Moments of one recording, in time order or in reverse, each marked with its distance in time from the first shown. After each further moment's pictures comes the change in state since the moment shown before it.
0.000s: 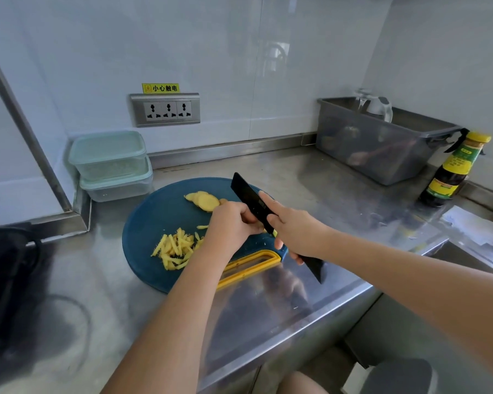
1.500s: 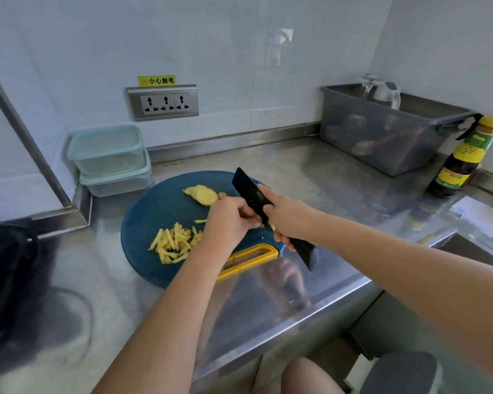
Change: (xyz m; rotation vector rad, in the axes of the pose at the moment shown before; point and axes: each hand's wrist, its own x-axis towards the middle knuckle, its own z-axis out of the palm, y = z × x) left_hand -0.002 0.002 0.007 0.059 0.052 -0.001; right_hand 0.018 0.001 -0.005 0.091 -0.051 0.057
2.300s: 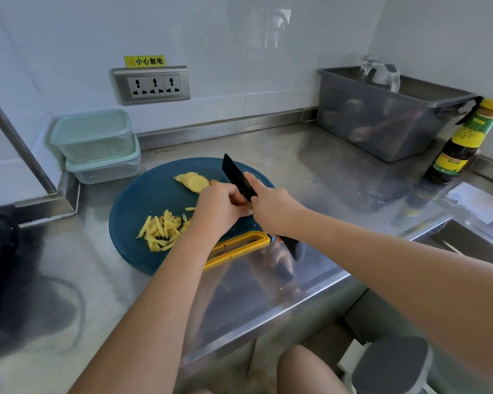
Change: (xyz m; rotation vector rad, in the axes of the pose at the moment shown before) left_hand 0.002 -0.003 0.001 0.040 -0.013 -0.037; right_hand 0.019 0.011 0.024 -0.312 0.023 -0.064
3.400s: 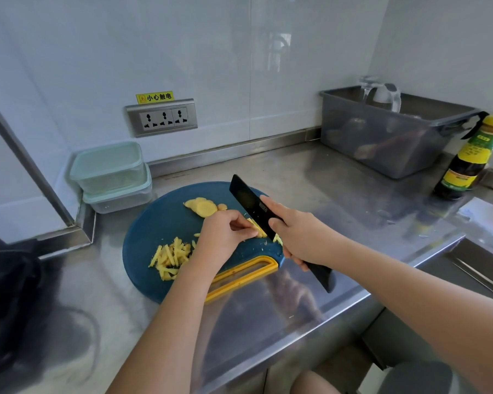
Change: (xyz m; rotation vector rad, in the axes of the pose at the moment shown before) left_hand -0.002 -0.004 -0.007 -0.147 -0.041 -0.024; right_hand -0.046 0.007 -0.032 0.344 0.026 -0.004
